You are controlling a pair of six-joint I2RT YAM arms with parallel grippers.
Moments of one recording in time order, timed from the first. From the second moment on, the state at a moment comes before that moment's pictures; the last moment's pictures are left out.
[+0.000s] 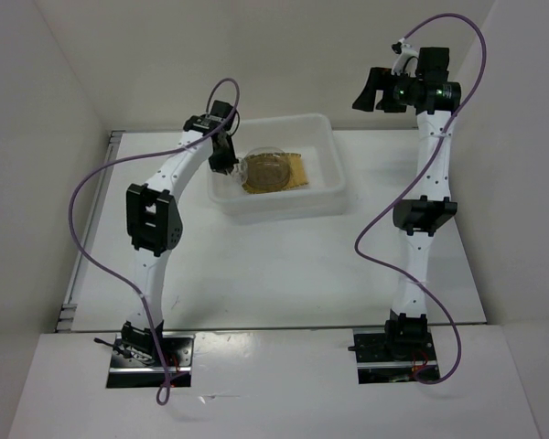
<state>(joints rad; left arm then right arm) -0.30 2.27 2.24 -1.03 -0.13 -0.52 -0.08 2.50 3.12 -1.23 -0.58 0.02</state>
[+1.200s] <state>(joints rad) -0.35 2.27 2.05 -1.06 -0.29 -0.59 -0.11 2.50 3.12 -1.23 -0.58 0.02</state>
